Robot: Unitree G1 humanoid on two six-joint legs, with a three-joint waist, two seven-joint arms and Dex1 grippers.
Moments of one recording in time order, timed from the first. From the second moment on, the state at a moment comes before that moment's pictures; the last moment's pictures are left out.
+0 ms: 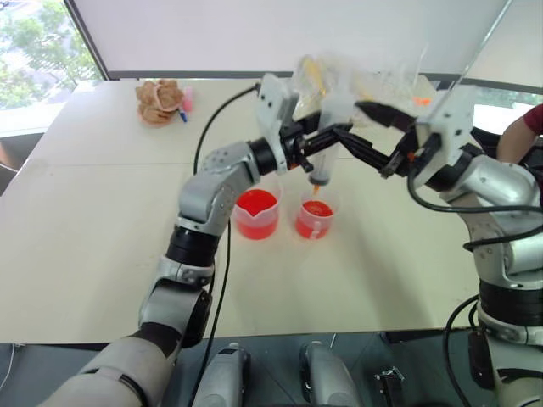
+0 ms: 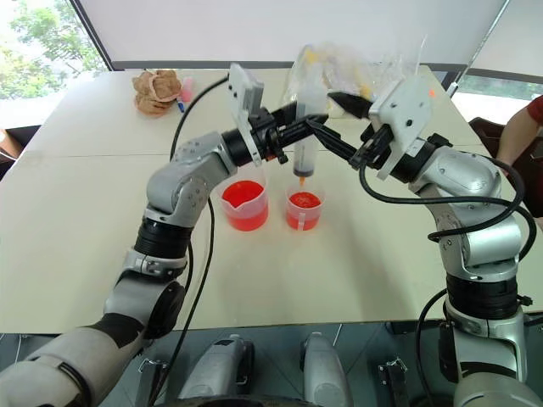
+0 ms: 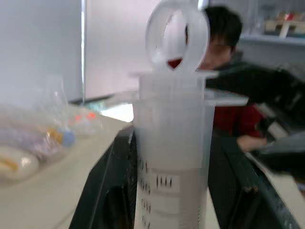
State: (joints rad) left arm -0.95 0.06 -0.04 0.13 -0.46 0.48 -0.69; right arm -0.58 -0.66 -0.18 -0.40 0.46 0.45 0.70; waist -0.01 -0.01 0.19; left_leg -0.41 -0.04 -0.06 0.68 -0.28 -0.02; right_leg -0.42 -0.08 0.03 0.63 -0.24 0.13
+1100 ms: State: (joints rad) left arm -1.14 0.58 -0.04 0.58 -0.40 1.52 -0.46; right arm -0.54 -0.88 -0.18 -0.56 1.08 0.86 0.83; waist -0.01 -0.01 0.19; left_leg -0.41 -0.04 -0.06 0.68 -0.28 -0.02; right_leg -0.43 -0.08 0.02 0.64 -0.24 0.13
